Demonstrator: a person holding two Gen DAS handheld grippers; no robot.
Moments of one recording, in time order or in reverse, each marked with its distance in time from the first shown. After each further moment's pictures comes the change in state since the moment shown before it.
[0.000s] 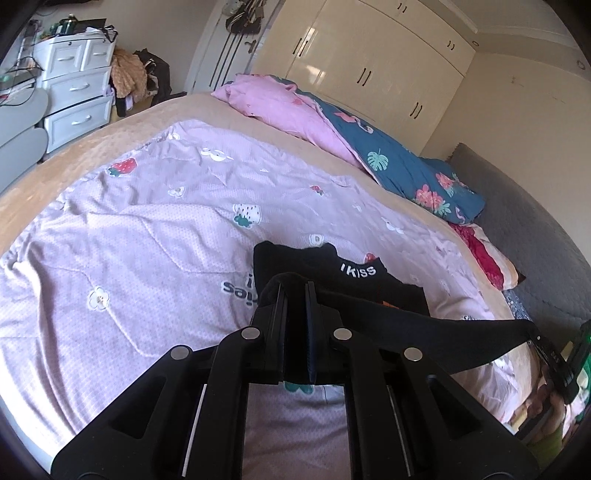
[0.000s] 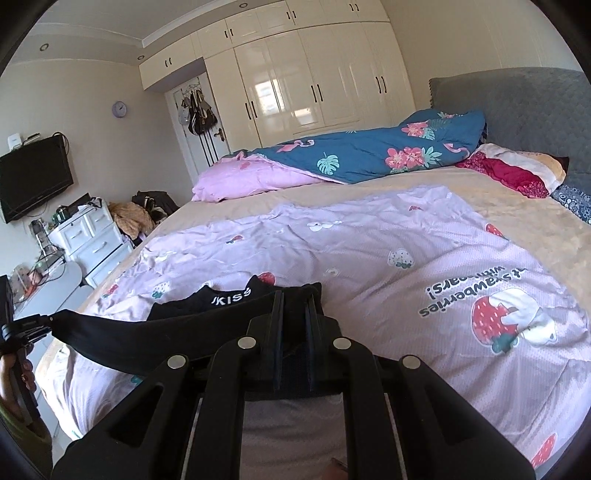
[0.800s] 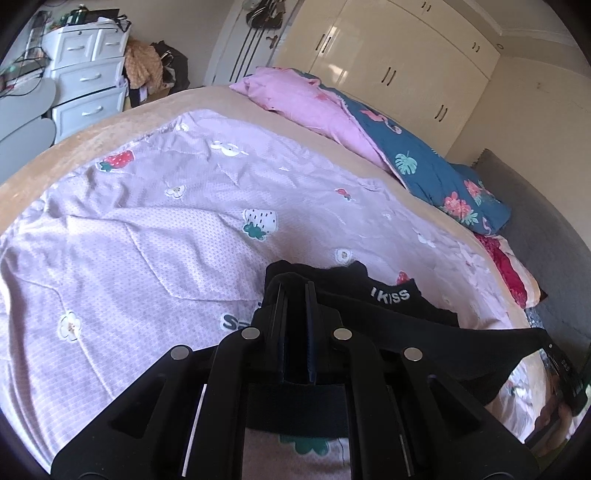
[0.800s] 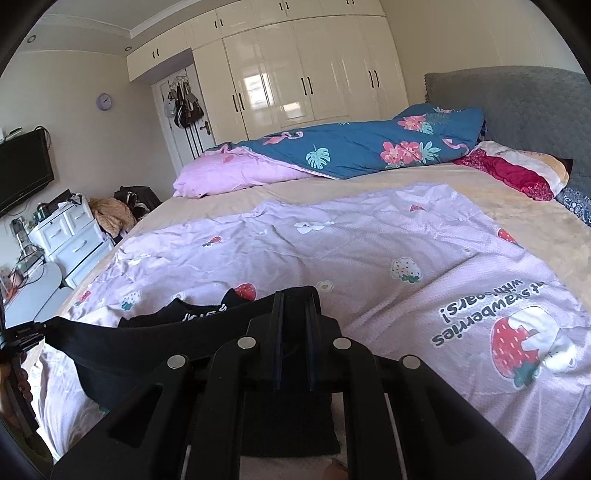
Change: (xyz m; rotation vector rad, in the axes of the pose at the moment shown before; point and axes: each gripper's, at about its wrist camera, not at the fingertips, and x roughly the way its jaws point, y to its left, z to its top) left arm 0.083 0.011 0.024 -0.047 0.006 0.080; right arm 0.091 -0.006 0.020 0.002 0.025 -0.056
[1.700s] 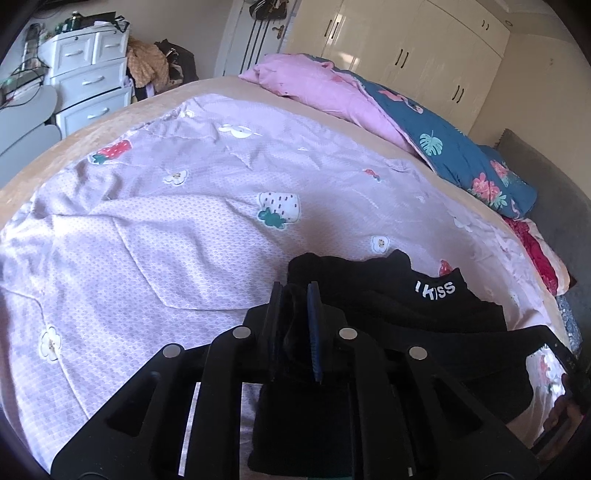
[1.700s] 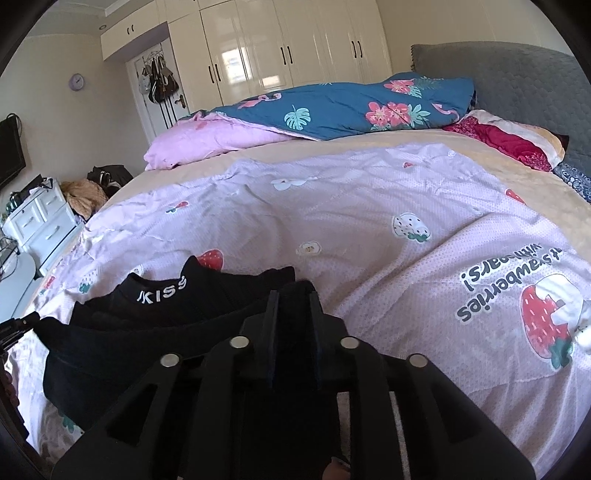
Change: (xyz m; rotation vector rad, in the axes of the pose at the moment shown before) left arm 0.059 0.008 -0.007 0.042 0.033 0.095; right arm 0.079 -0.007 -0.034 0.020 0.107 -0.089
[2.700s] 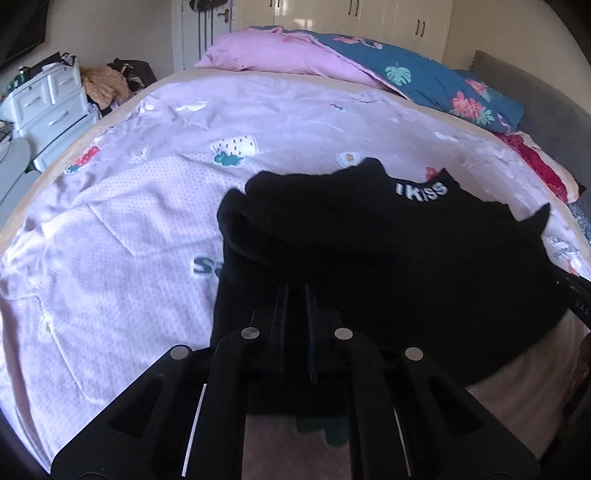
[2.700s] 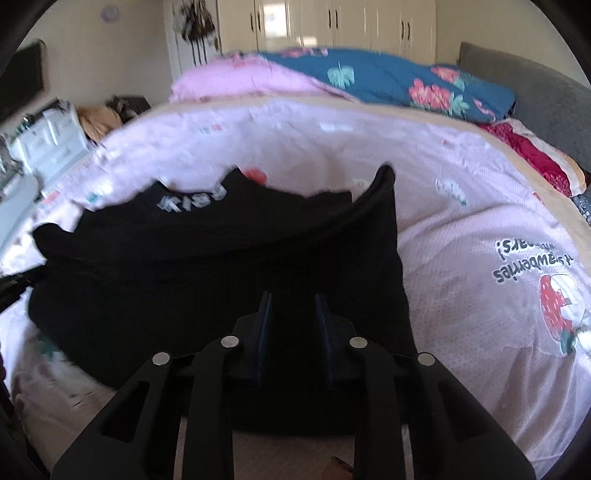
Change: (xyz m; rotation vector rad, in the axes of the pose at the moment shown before) left arm 0.012 -0.042 -0.057 0.271 0.120 0.059; right arm 0.021 0.058 -0.047 -0.196 0.198 -0.009
